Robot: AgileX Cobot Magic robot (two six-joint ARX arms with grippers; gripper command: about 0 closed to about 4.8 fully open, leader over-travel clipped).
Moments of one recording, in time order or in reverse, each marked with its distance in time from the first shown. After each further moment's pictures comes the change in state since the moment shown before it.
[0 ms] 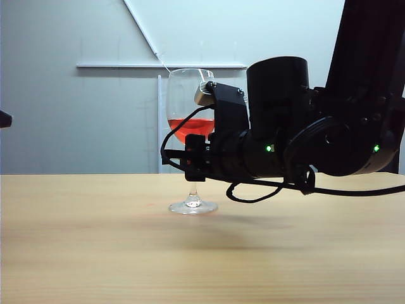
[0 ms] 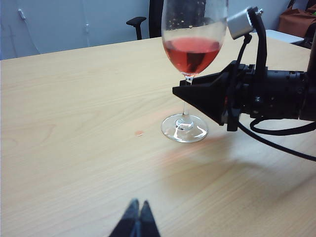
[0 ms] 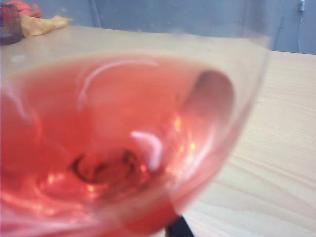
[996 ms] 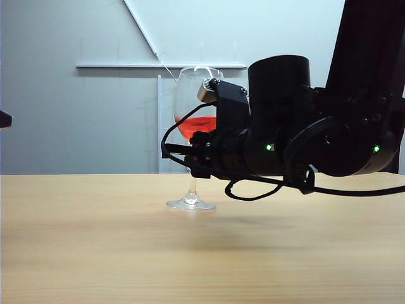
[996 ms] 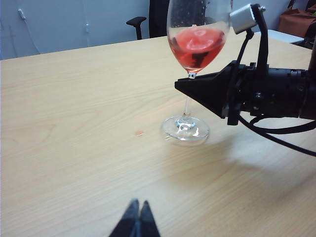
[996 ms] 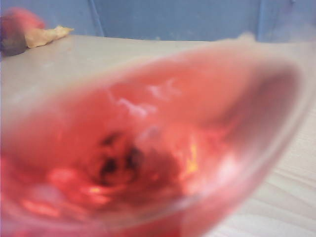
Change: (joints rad) left arm 0.000 0.000 0.000 0.000 0.000 0.000; right arm 0.000 0.000 0.000 0.024 0.002 0.042
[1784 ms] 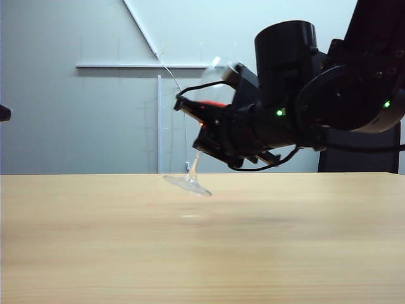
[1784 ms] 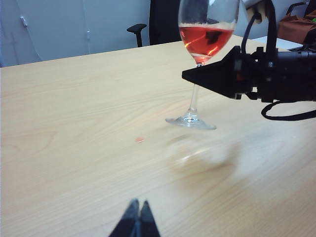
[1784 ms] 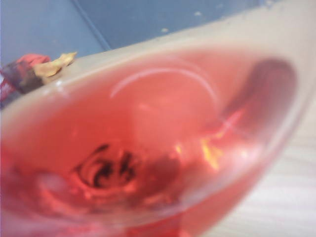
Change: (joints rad) left arm 0.000 -0.024 0.000 0.000 0.000 0.000; right arm -0.024 -0.155 -0.015 -0.198 -0.008 0.364
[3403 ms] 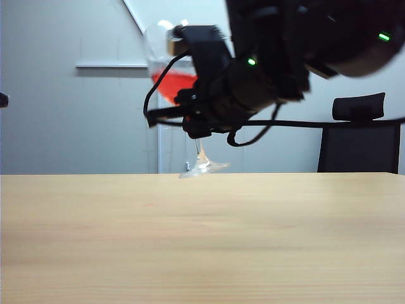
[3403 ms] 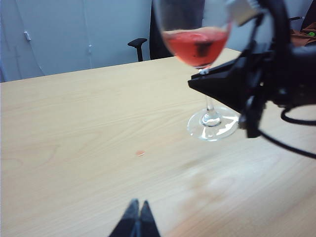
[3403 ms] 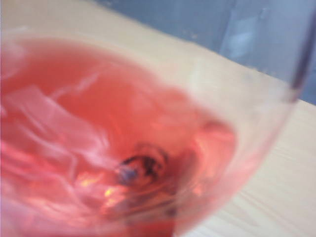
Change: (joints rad) left arm 0.000 -0.055 0.000 -0.004 0.000 0.000; right arm 0.154 -0.165 -0.005 -0.204 0.255 -0.613
